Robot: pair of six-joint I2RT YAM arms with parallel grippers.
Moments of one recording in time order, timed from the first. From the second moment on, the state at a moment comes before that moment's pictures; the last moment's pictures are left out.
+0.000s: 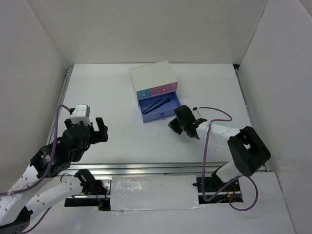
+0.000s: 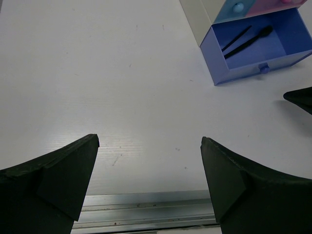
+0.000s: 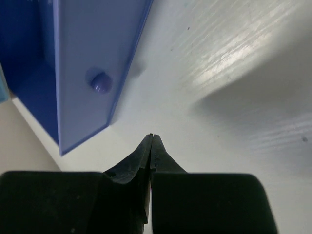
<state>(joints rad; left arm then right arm) -0.78 0.59 0.96 -0.92 -0.64 -0.51 0.59 1.46 0.72 -0.10 0.18 1.44</state>
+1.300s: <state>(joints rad) -0.78 0.70 0.96 -0.92 -0.64 -0.50 0.43 2.07 1.23 0.20 0.03 1.53</state>
